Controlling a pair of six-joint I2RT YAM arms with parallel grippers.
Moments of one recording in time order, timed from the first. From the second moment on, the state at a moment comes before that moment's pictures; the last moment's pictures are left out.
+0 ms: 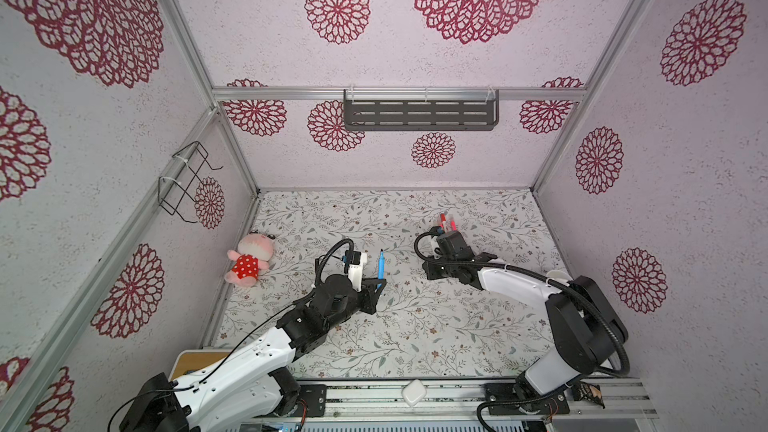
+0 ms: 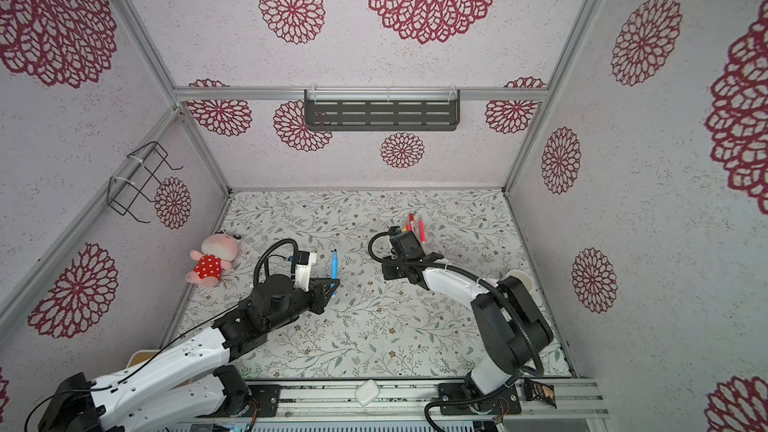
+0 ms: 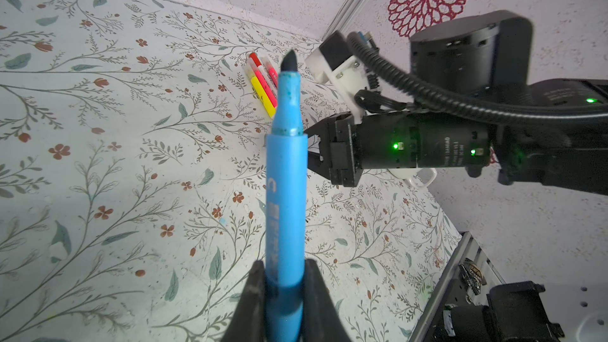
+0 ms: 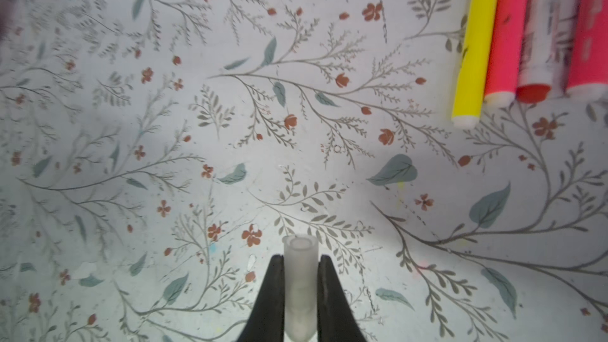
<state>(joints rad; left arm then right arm) -0.80 0.97 0.53 0.05 -0.04 -0.59 0.59 1.56 0.94 -0.20 -0.06 0.36</state>
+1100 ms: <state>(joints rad) -0.89 1.43 0.57 0.45 0.12 -0.65 0.45 1.27 0.56 0.48 -0.39 0.71</state>
